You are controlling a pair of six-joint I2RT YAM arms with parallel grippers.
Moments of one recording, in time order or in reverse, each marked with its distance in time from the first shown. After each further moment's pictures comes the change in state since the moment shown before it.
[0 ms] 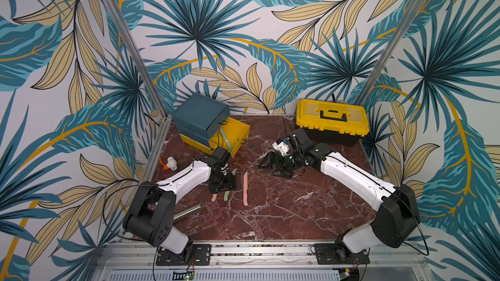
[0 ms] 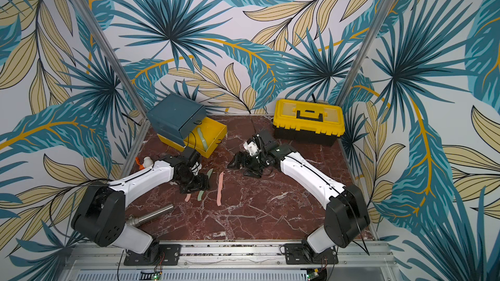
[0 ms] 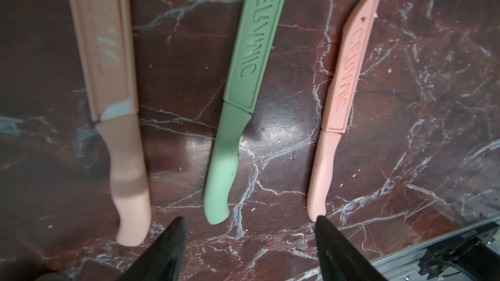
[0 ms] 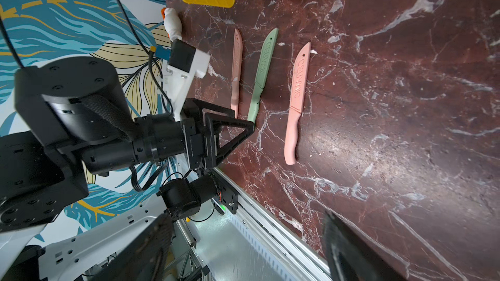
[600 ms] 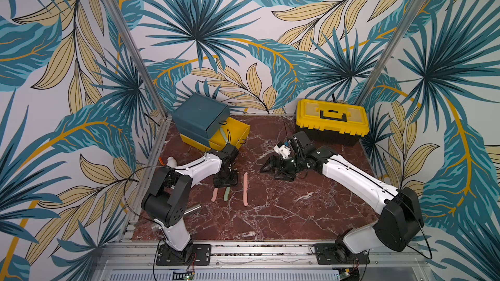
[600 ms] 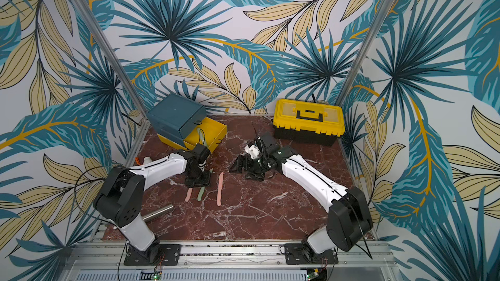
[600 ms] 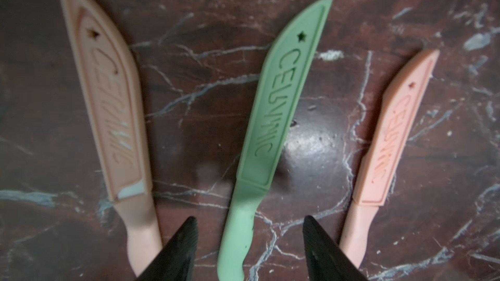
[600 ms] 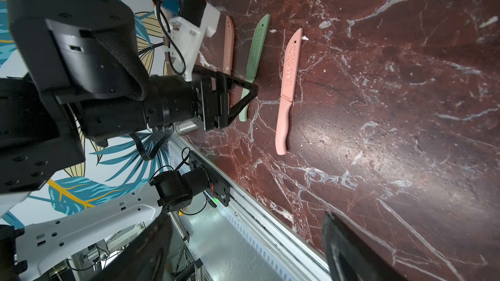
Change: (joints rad) left arm -0.035 0.196 0.137 -0.003 -0.161 0.024; right arm 0.000 -0.039 -0.047 -0.019 0.001 -0.032
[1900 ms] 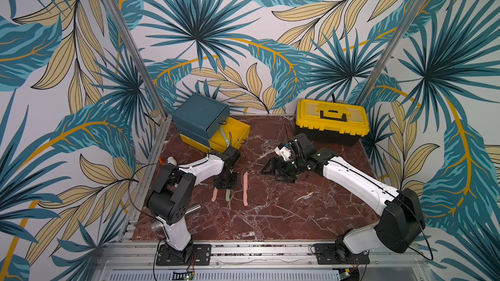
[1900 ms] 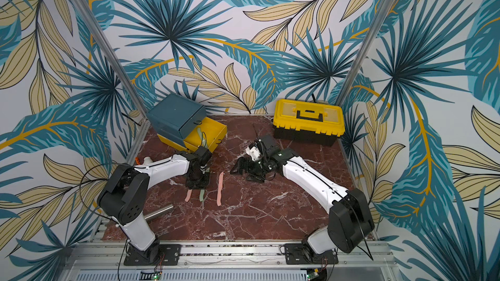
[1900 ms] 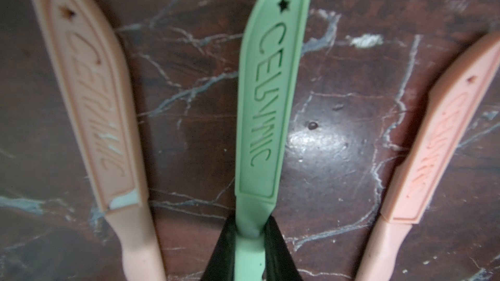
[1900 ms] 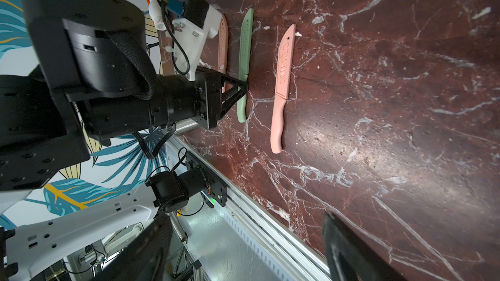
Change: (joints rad) left arm -0.013 0.016 -0.024 0.015 -0.024 -0.014; right arm 0.000 -0.003 -0.030 0.017 0.008 0.005
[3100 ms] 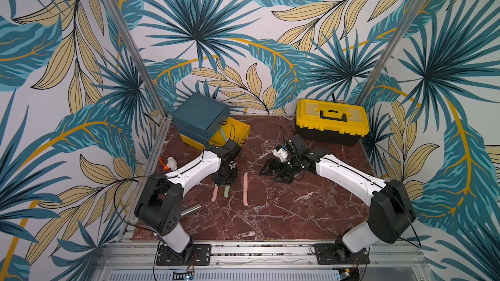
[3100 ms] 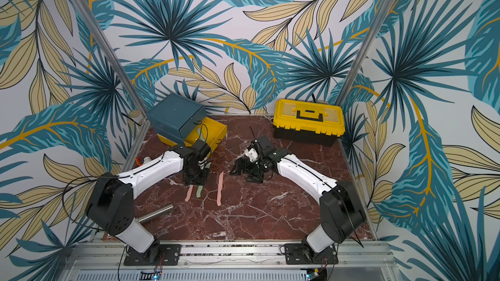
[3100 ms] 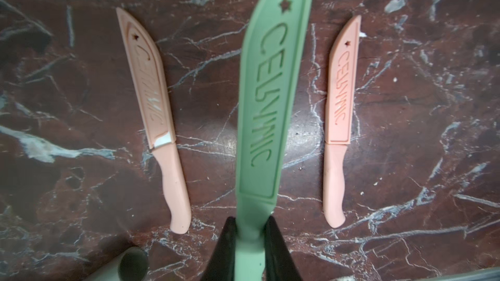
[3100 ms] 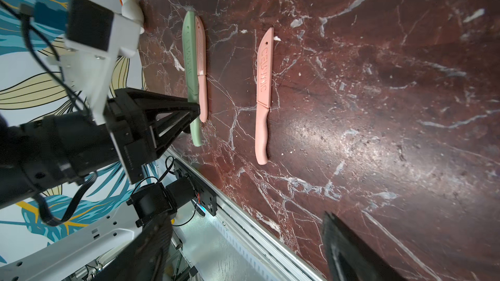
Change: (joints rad) left arm -0.034 -0.132 0.129 -0.220 -0.016 0.100; right arm 0.000 0.092 0.002 0.030 0.022 0.000
